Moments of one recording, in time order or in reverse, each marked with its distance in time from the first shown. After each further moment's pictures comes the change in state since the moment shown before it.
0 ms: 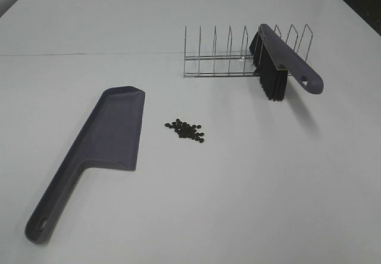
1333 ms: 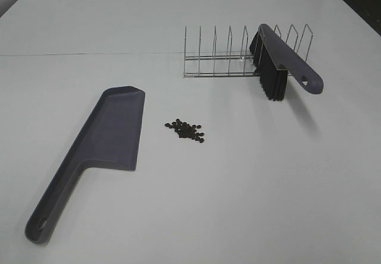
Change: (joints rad) left arm 0.000 0.000 0.000 0.000 0.000 0.001; right arm 0.000 0.000 0.000 0.000 0.000 0.000
